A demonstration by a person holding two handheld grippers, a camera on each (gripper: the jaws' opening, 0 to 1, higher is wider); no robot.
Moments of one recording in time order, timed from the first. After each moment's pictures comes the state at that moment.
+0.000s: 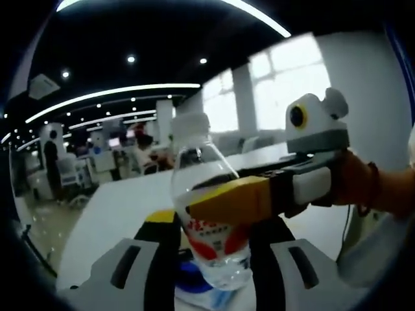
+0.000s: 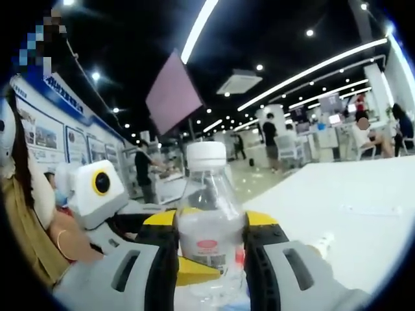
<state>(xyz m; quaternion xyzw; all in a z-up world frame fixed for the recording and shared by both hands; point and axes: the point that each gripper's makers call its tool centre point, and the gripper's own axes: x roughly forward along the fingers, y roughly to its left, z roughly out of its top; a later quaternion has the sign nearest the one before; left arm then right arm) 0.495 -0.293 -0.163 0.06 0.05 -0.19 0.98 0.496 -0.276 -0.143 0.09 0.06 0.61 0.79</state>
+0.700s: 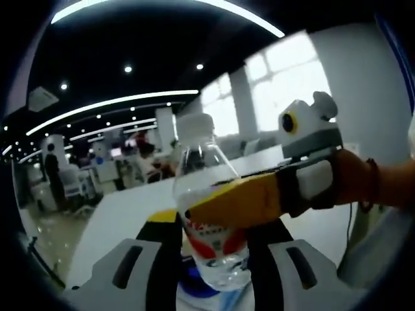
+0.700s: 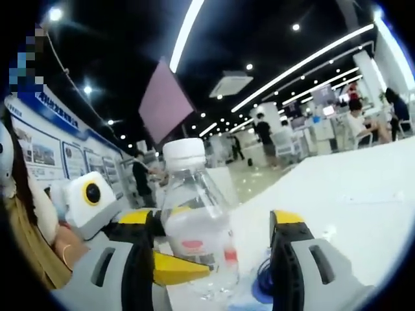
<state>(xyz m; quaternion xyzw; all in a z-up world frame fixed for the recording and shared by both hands) 0.497 -0.294 -0.155 0.09 0.03 -0.19 0.98 0.510 -0.285 -0.141 0.13 0.08 0.59 0.80</state>
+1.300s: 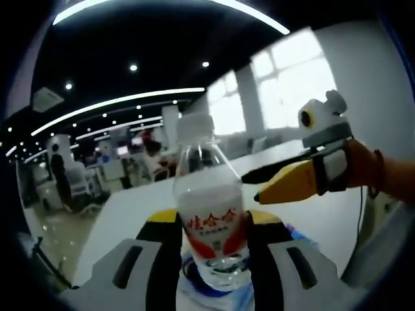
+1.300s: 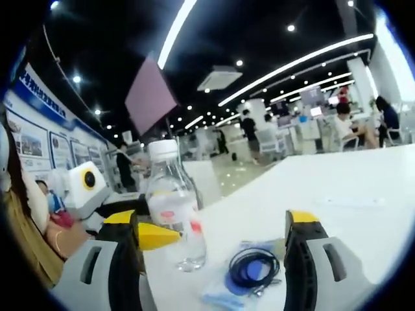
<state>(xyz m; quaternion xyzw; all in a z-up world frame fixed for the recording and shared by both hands) 0.514 -0.270 -0.154 0.09 0.04 -0.17 0.98 0.534 -0.314 -0.153 0.08 0.09 0.55 0.82</state>
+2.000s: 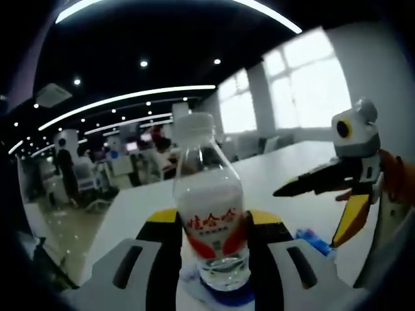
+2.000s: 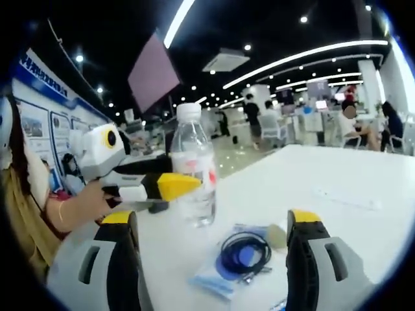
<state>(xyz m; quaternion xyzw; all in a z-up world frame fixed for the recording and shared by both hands) 0.557 -0.238 -0.145 0.08 0.04 -0.14 0.99 0.529 -0.319 -0.177 0.01 0.13 0.57 0.81</state>
